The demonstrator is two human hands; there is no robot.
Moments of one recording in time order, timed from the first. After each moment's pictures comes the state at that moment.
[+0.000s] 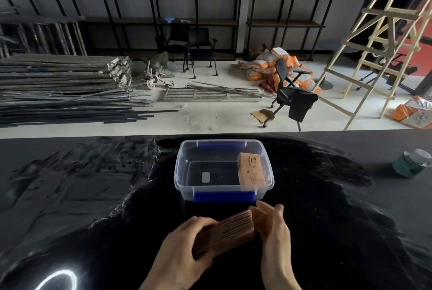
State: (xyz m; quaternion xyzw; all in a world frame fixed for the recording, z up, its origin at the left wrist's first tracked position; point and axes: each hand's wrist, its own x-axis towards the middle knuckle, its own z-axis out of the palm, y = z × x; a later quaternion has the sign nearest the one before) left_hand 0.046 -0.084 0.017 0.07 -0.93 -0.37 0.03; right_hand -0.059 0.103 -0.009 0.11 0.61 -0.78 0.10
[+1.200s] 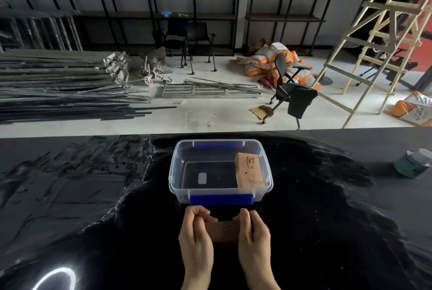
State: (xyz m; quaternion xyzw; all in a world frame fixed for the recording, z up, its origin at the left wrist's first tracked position) left_hand -0.018 -0.027 0.000 0.32 -0.68 -0.60 0.28; right_hand -0.065 0.075 -0.009 -0.02 0.77 -0.64 0.00
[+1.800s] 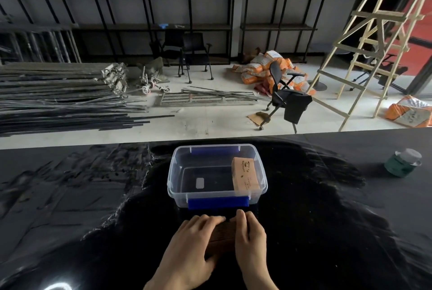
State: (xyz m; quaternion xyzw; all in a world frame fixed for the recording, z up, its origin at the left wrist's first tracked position) left_hand 0.005 -0.064 0.030 0.01 -0.97 -0.22 -0.02; right_hand -0.065 0.074 -0.022 -0.02 0.76 -0.65 0.02
